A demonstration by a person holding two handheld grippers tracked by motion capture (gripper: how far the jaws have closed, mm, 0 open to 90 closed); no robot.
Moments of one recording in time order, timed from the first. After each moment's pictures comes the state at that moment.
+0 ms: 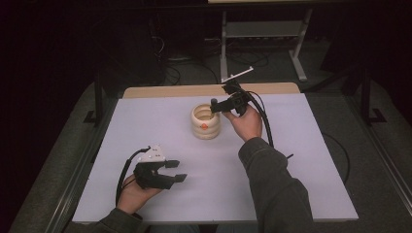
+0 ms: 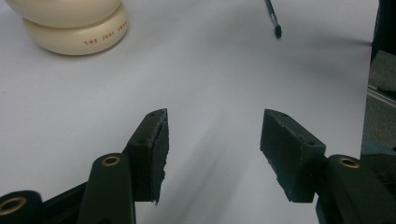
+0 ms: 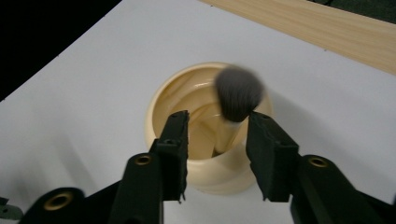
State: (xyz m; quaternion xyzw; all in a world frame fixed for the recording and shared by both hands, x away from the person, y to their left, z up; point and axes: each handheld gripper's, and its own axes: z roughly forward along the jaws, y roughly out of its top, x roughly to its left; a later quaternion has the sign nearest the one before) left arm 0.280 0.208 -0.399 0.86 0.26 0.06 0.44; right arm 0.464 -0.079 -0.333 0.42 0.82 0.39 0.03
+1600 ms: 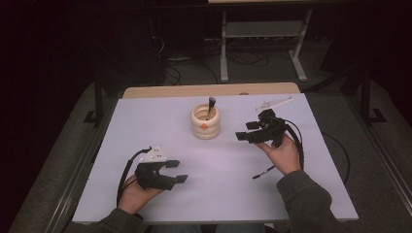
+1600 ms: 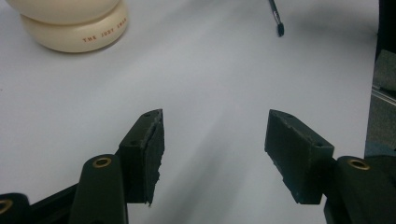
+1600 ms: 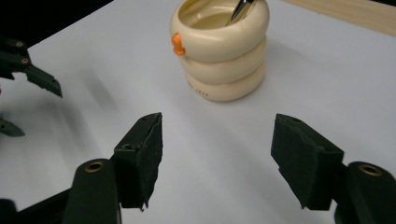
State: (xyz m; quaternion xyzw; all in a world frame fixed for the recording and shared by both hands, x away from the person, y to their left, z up) left arm 0.280 0.205 -0.401 0.86 0.26 0.06 0.43; right arm 0.374 -0.161 -0.356 0.37 0.82 0.43 0.05
